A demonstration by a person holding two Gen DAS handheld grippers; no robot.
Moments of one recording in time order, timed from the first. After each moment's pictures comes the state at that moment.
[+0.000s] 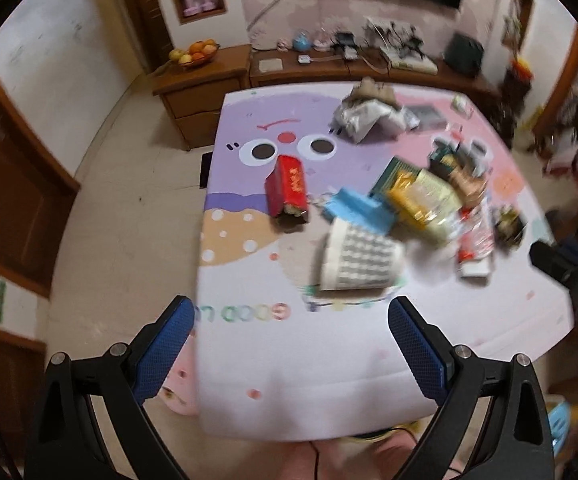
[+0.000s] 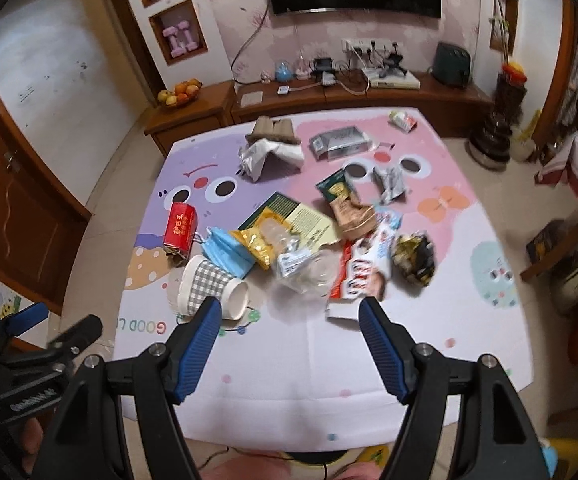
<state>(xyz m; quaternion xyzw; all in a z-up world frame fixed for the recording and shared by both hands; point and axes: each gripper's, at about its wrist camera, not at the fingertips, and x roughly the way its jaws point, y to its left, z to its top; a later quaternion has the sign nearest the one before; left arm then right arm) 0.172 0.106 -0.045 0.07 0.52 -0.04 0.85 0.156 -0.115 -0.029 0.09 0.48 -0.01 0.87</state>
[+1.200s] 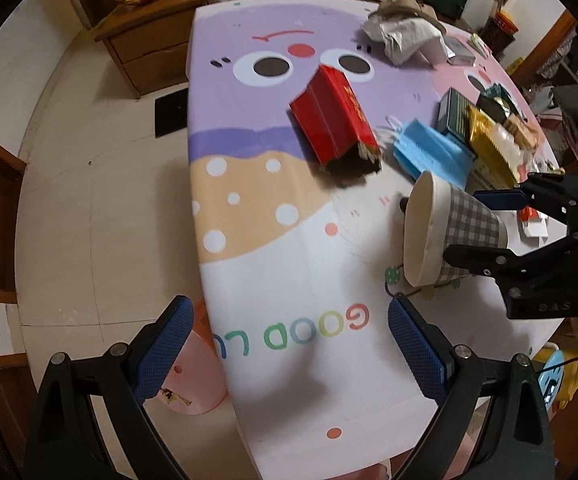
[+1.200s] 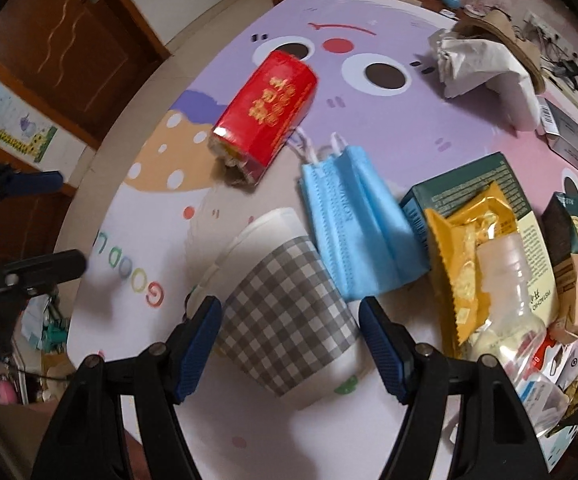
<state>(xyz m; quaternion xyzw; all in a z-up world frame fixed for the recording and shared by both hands) 0.261 0.182 -0.160 0.05 0.62 -0.13 0.77 0.280 0.006 -0.179 -0.08 0.63 0.22 0.74</state>
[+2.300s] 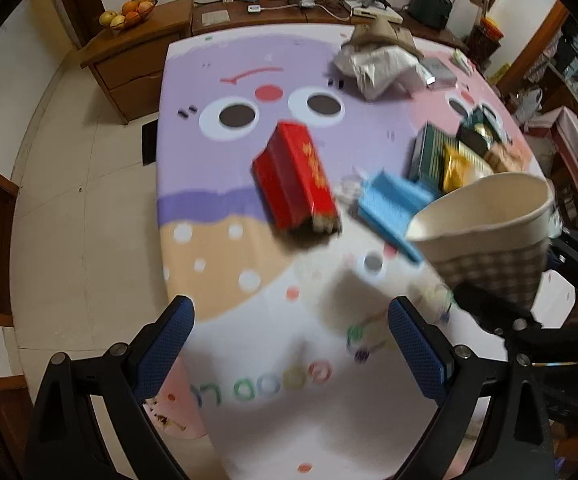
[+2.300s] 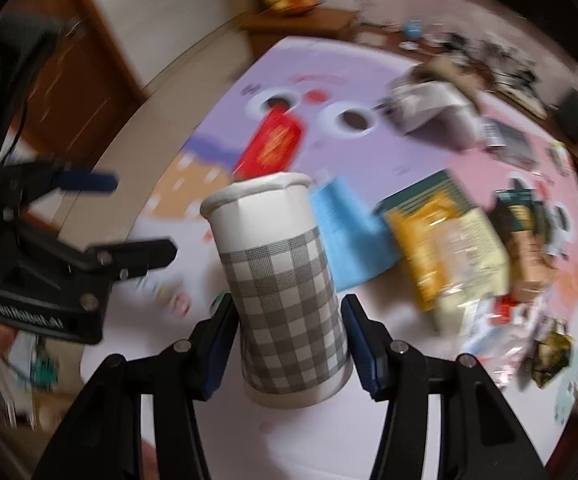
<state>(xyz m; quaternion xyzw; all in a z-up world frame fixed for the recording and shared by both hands) 0.303 0.146 -0.137 0.05 0.60 -0.15 0.79 0.241 0.002 -0.119 -0.05 0.56 0.14 0.81</state>
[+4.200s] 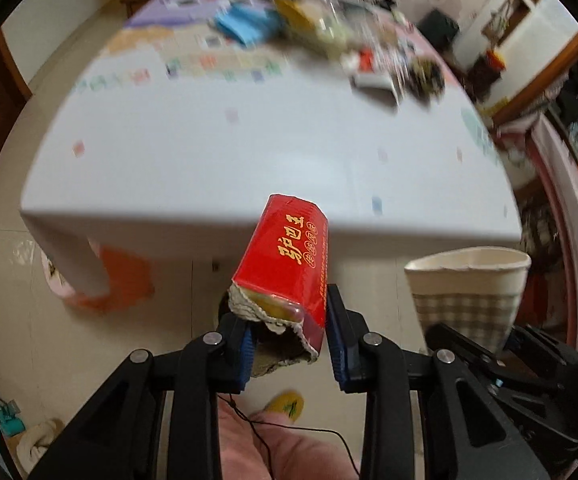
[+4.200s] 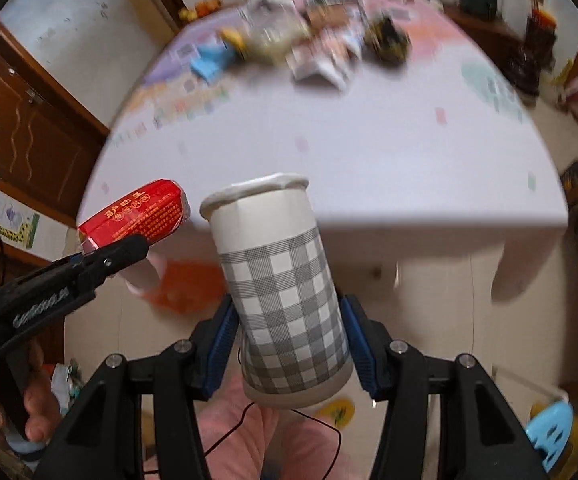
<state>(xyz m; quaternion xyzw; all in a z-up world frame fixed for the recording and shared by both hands) -0.035 0.009 -0.177 -0.06 0.60 -0.10 0.80 -0.041 -0.170 -0.169 0.09 0.60 0.07 0.79</state>
